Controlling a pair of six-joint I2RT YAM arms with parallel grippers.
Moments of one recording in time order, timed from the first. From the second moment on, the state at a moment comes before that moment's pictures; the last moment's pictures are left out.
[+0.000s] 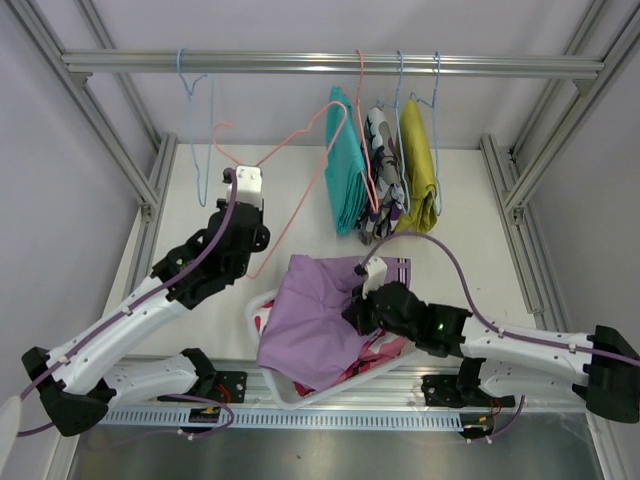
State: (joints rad) left arm -0.82 1.02 1.13 -0.53 -0.75 -0.19; right arm 1.16 1.01 0.65 -0.13 0.19 0.52
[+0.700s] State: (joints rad) left arm -0.85 1.02 1.15 -0.54 -0.73 -0.19; right arm 1.20 0.98 1.12 -0.30 0.32 0.47
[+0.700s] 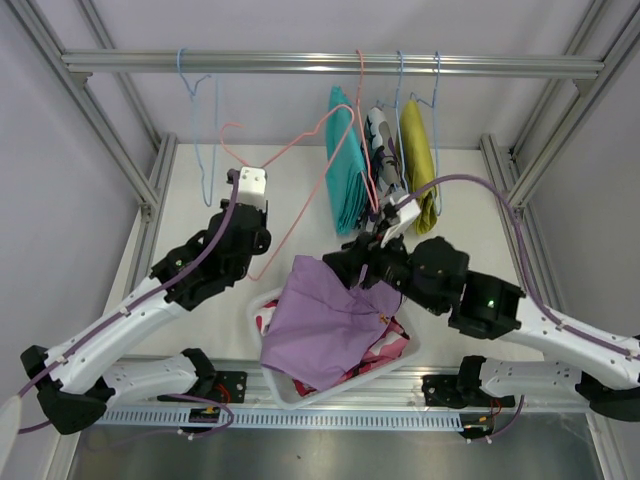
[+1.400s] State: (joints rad) left arm -0.94 0.97 1.15 -0.54 -0.70 -0.18; right arm 1.14 1.16 1.30 -0.20 0.31 0.36
